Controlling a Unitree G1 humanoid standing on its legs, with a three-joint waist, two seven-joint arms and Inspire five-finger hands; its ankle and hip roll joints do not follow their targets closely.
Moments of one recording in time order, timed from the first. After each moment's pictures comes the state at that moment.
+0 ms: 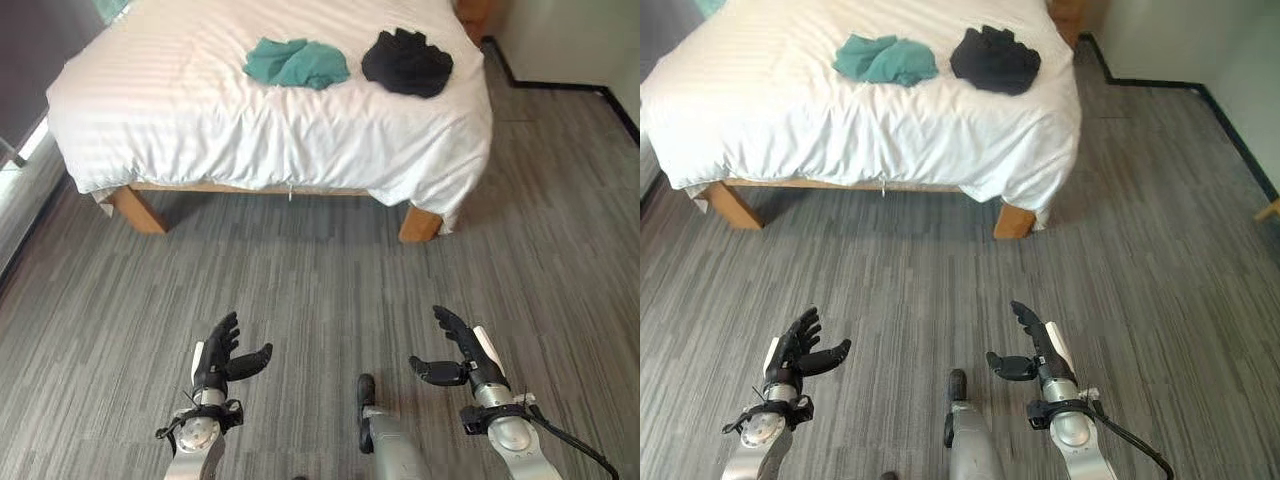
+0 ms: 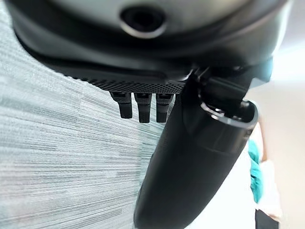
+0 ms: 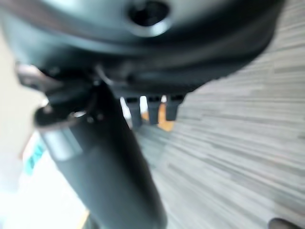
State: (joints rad) left arm 0.12 0.21 -0.08 0.43 -0.27 -0.19 0.16; right arm 0.16 -0.40 0.04 0.15 -0.09 -0.09 -0.09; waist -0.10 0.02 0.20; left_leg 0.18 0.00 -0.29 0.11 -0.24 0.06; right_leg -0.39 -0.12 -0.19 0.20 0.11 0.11
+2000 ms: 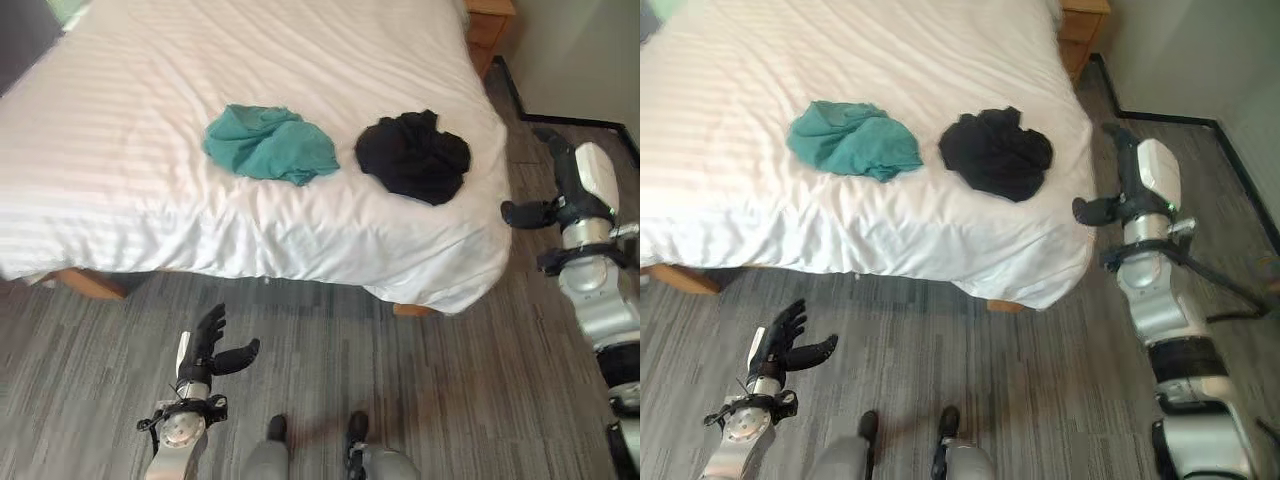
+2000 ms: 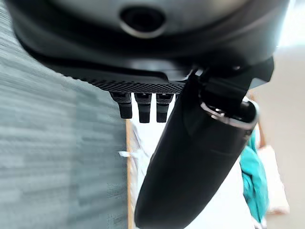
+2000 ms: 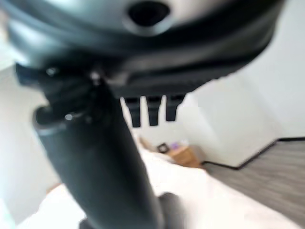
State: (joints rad) left arm 0.09 0.31 -0.06 0.44 -0.23 -0.22 0.18; right arm -0.66 -0.90 0.14 0.46 -0.19 -0.01 -0.24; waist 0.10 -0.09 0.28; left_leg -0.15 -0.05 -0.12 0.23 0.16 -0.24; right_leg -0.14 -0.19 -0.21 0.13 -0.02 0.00
